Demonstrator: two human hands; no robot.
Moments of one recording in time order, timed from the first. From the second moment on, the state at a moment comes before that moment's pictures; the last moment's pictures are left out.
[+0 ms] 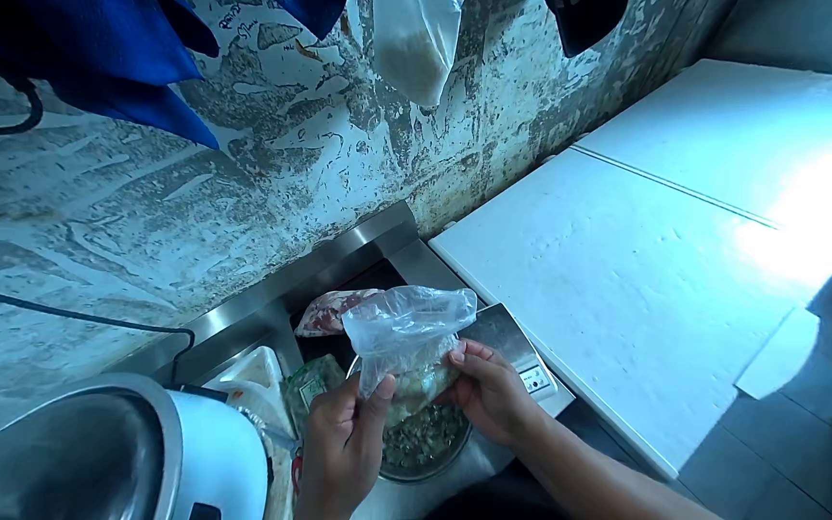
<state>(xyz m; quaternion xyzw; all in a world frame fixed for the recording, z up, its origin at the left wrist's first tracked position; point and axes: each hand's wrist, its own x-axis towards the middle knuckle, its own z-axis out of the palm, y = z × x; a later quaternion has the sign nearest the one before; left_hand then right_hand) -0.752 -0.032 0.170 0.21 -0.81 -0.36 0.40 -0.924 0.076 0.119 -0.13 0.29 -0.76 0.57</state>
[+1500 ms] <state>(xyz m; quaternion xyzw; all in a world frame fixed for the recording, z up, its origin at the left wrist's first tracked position) -0.537 0.039 0.015 0.73 -0.63 -0.20 0.17 -0.992 -0.031 0.062 -0.45 0.82 -0.25 0.27</state>
